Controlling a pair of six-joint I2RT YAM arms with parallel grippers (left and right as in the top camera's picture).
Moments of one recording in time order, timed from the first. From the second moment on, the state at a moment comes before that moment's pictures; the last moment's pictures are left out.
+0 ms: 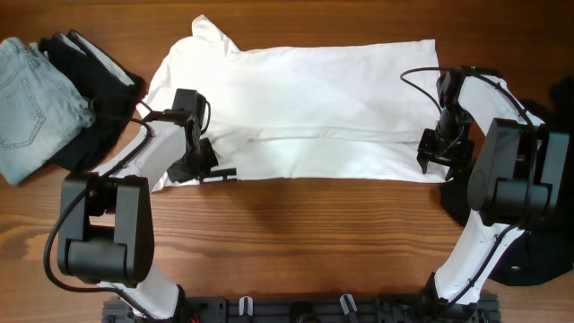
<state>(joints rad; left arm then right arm) -0.12 1.81 1.04 -0.78 -0.09 -0.52 -0.13 2.13 1.45 -1.28 0.11 0.31</state>
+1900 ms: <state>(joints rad) -0.01 2.18 1.77 -0.38 0.01 -0.16 -0.15 1.77 1.52 -1.06 -0.11 0.10</state>
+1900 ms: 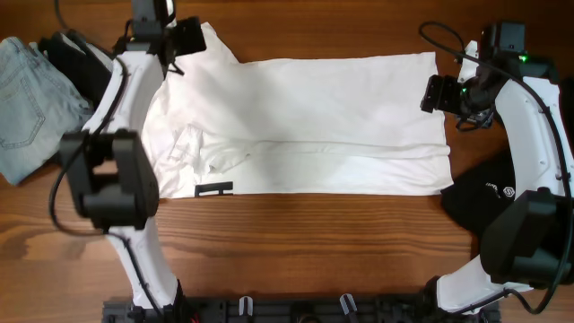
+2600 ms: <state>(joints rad) -0.01 2.35 1.82 -0.60 0.17 -0.22 -0.15 1.93 1.52 -0.70 -0.12 0.14</state>
